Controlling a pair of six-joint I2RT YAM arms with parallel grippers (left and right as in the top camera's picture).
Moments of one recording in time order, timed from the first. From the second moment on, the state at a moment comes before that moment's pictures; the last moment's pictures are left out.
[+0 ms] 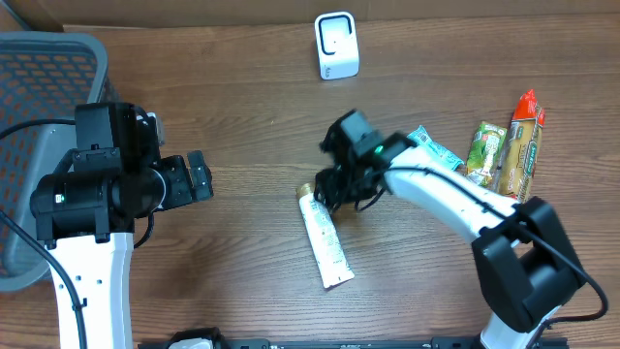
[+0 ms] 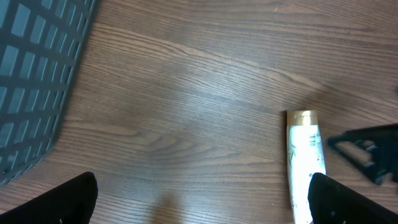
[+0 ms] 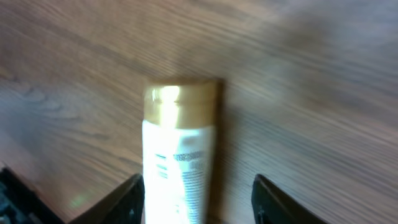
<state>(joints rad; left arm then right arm) 0.10 1.24 1.49 -1.39 0.04 -0.19 0.61 1.88 1.33 -0.72 -0.38 0.35</state>
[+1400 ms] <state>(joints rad) 0.10 1.24 1.49 -1.39 0.04 -0.19 -0.19 2.04 1.40 -0.75 -0.13 0.45</state>
